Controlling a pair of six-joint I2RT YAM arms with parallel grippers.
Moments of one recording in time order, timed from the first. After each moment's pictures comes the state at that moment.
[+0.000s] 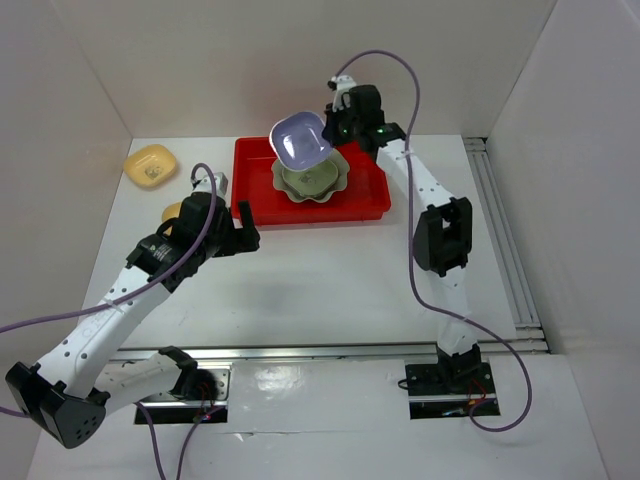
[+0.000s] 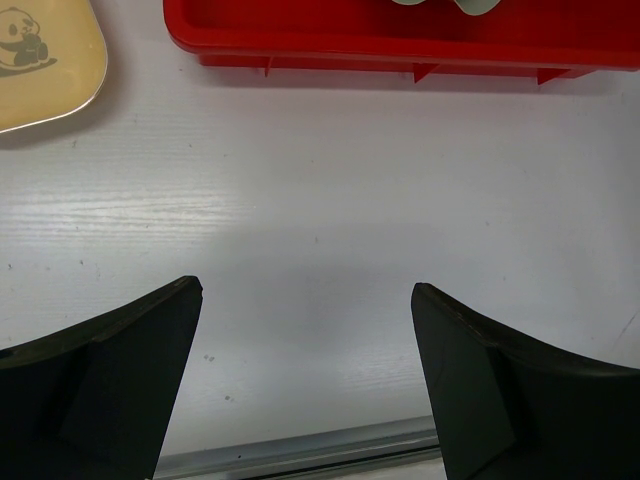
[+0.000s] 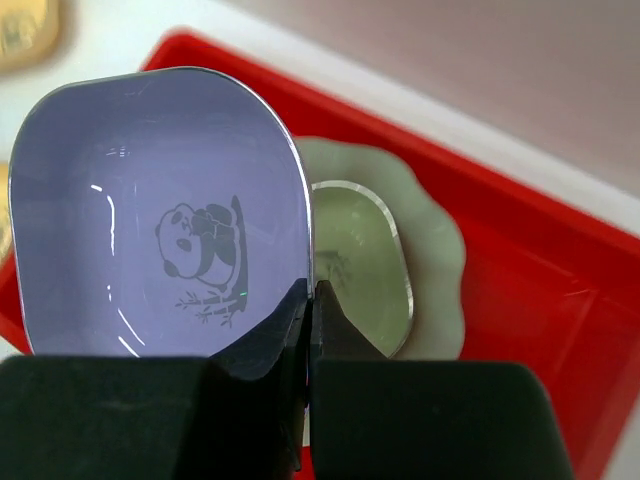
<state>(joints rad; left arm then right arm) -0.50 1.03 1.09 -0.74 -0.24 -0.53 0.36 2.24 2.23 -0.37 -0.21 0.04</state>
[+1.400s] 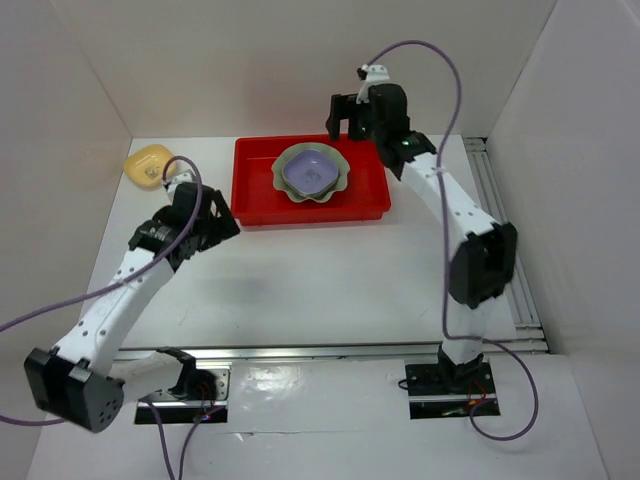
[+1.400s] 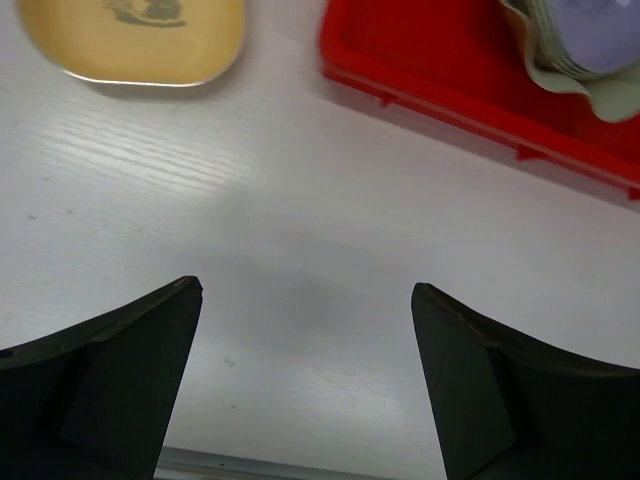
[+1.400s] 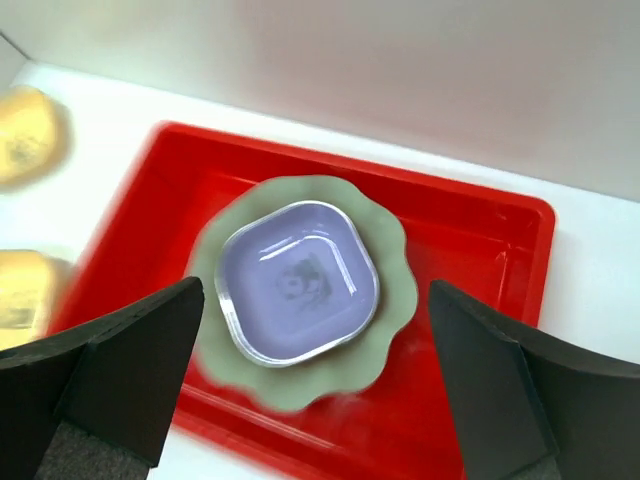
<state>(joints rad) -0.40 1.08 1.09 -0.79 -0.34 -0.69 0.39 1.99 1.95 -0.25 -0.02 0.13</state>
